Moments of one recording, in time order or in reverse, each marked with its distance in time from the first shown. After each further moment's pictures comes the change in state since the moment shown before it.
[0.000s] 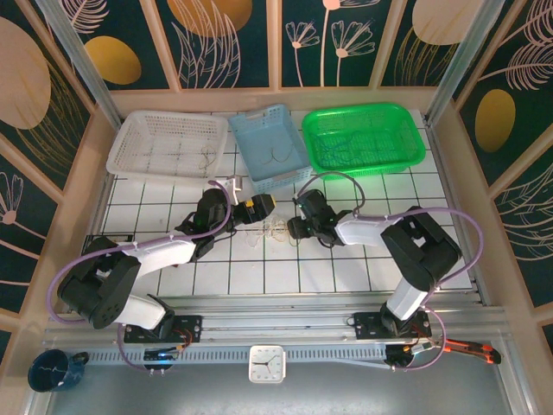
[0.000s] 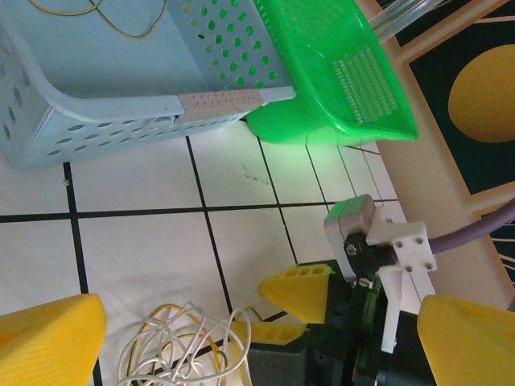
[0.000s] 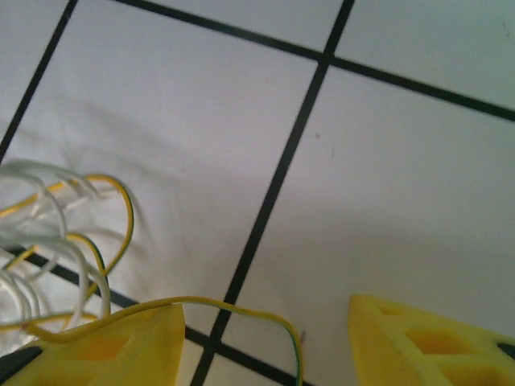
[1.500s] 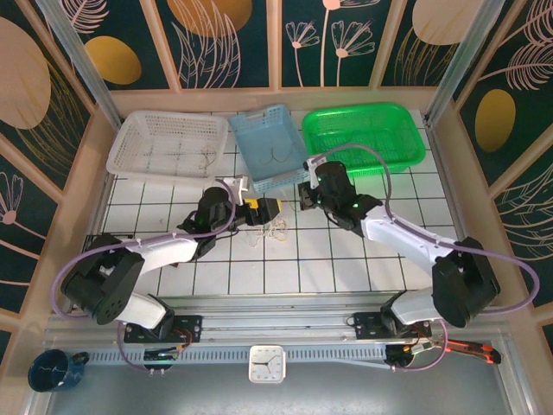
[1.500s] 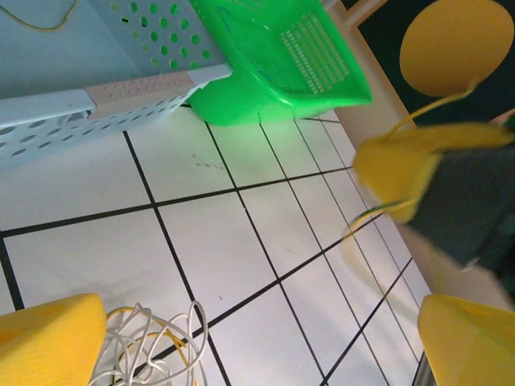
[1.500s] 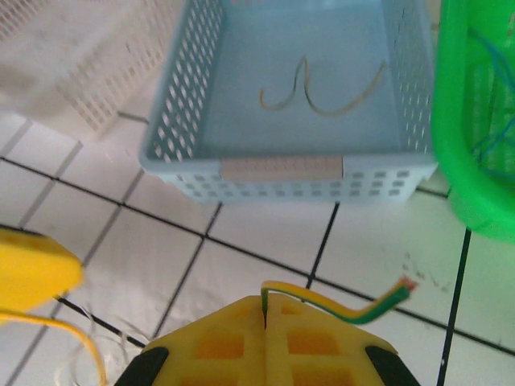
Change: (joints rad) left arm 0.000 0.034 0.016 0.060 0.132 0.099; right arm -0.062 -0.317 0.135 -0.093 -0.027 -0.026
